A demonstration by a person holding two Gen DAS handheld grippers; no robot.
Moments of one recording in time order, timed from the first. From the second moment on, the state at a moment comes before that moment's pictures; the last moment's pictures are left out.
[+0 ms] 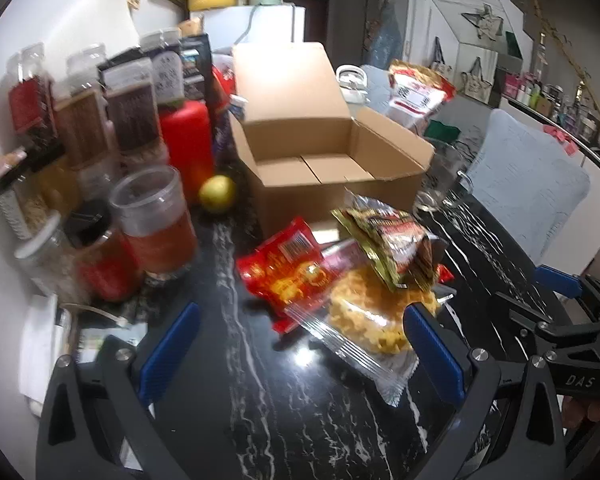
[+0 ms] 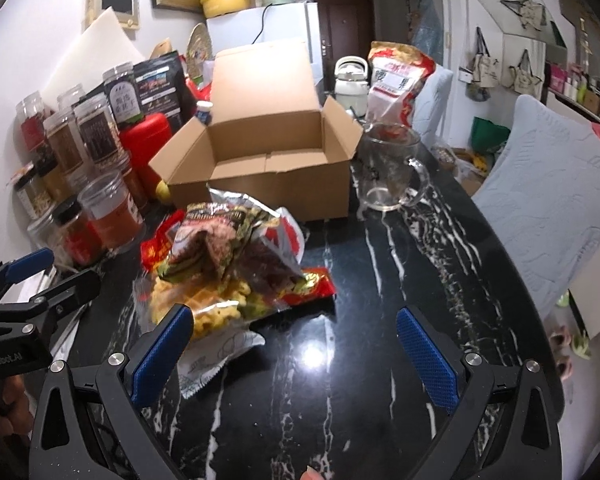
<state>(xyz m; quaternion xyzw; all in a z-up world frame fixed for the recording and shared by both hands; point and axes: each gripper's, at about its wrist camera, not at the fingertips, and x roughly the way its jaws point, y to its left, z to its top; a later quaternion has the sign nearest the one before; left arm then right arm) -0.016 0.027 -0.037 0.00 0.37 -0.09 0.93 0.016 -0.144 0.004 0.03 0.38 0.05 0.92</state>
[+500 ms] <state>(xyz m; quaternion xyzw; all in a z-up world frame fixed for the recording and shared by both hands) 0.014 -0.013 -0.063 0.04 0.39 -0.20 0.90 0.027 -0.163 -0.027 0.04 0.41 0.05 0.91</state>
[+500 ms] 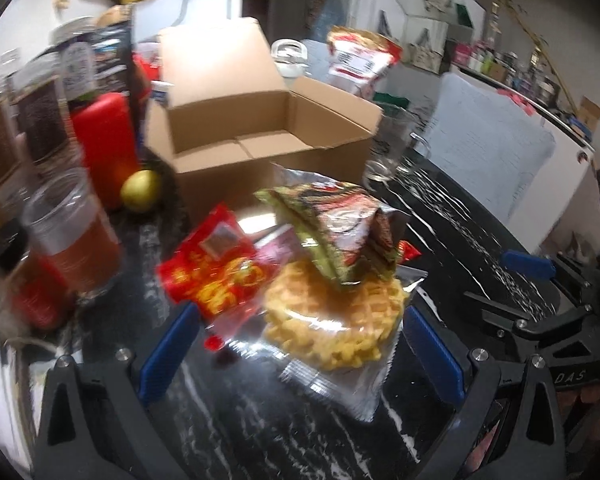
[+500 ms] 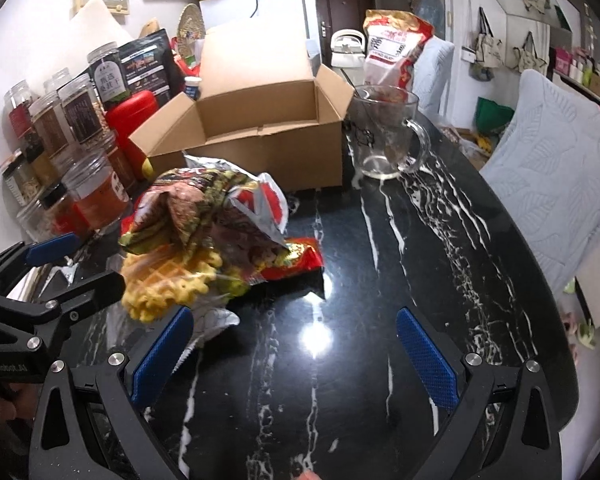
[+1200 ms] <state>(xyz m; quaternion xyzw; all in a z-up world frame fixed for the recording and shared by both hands) 0.055 -0.047 -0.104 0.10 0.46 -0.25 0.85 0.046 -0.185 -0.040 0.06 0.42 0.04 0.90</state>
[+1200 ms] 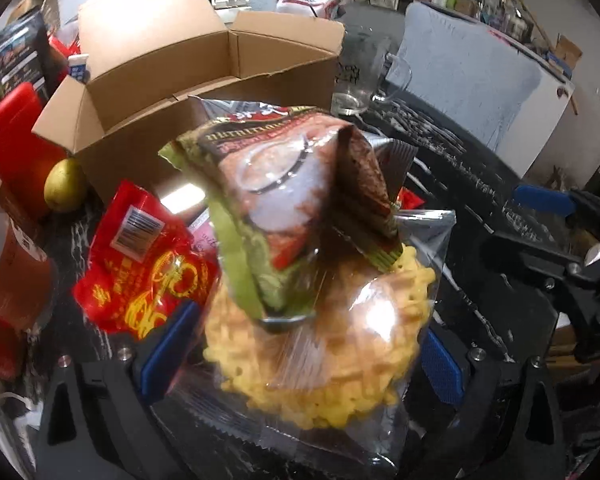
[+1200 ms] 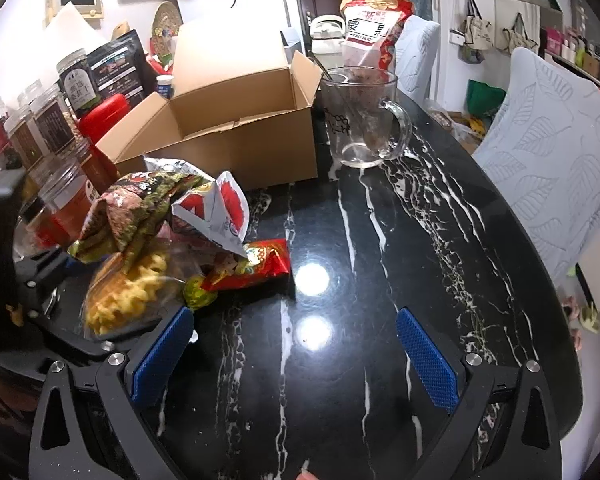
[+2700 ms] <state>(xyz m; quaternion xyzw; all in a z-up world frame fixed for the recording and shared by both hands) -0.013 0.064 -0.076 0.02 0.42 -0.12 0.90 0.073 -0.069 -0.079 -0.01 0.47 0.19 0.86</state>
